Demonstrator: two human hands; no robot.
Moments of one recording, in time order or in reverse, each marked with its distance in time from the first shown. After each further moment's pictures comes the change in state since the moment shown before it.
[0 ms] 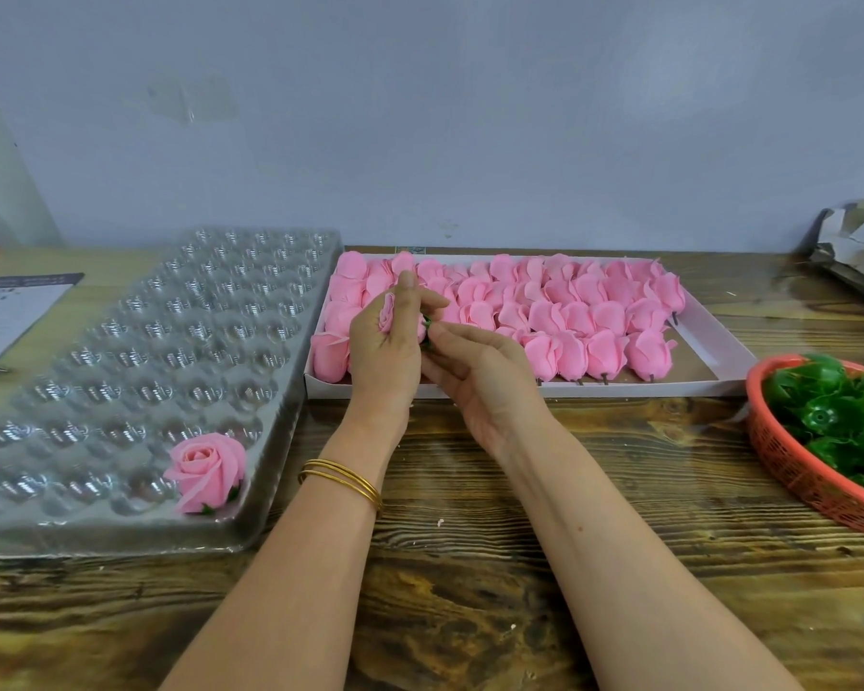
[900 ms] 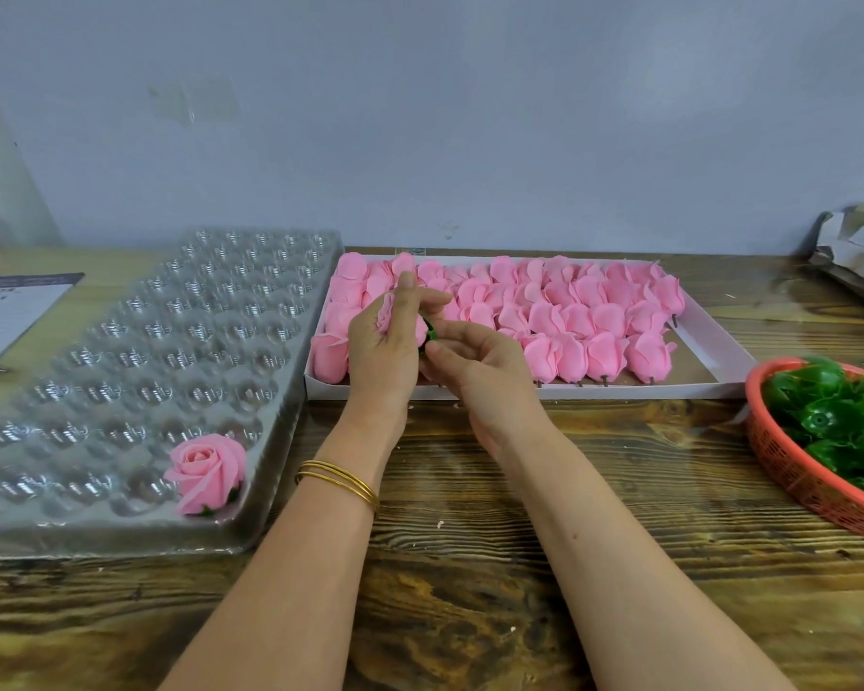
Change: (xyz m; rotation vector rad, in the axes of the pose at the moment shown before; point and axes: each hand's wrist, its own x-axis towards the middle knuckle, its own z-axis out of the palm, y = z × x) left_hand 0.000 0.002 -0.002 -0.073 -0.013 -0.037; right_hand 0.001 0.006 -0.001 -0.335 0.014 -0.153
